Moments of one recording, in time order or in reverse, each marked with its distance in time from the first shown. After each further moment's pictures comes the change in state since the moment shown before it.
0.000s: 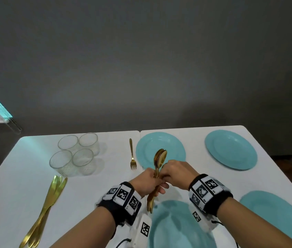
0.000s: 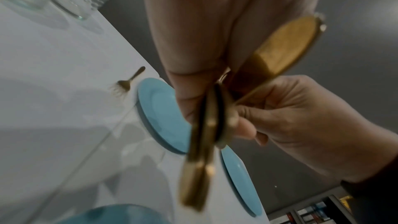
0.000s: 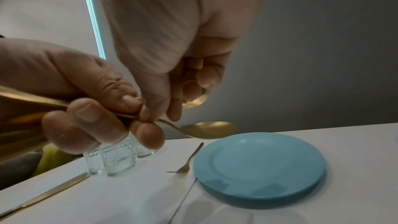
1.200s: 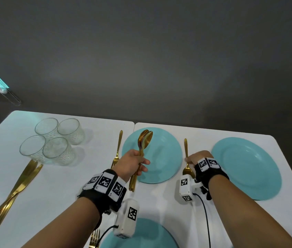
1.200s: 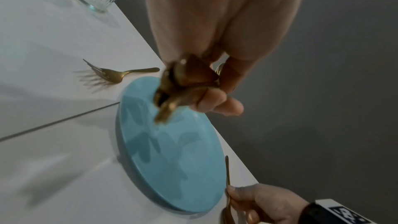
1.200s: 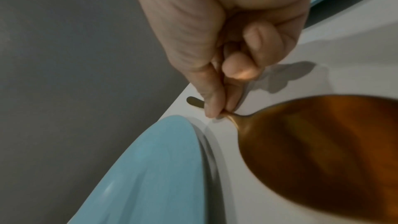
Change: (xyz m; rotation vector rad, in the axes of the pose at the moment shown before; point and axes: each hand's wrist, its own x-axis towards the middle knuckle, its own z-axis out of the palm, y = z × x) left_hand 0.105 0.029 -0.008 -0.281 0.494 -0.130; right_hand 0.116 0.209 0.038 0.620 -0.062 0.873
